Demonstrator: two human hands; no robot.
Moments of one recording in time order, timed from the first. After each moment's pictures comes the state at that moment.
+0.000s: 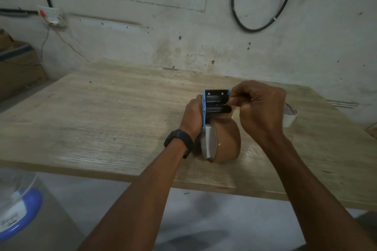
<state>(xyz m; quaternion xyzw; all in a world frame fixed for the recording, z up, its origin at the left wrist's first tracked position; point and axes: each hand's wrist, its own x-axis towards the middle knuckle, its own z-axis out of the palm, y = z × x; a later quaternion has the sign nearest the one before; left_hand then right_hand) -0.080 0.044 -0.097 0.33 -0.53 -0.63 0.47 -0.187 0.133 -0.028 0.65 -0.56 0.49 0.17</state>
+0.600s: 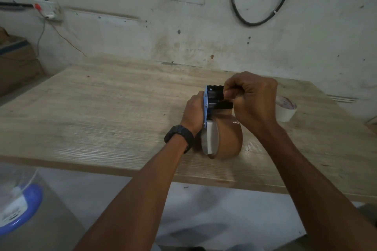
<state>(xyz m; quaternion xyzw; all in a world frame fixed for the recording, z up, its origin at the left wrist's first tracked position) -0.087 0.036 -0.107 0.36 -0.65 -0.53 0.42 -0.187 0.120 -0.030 0.68 -0.53 0.47 0.19</state>
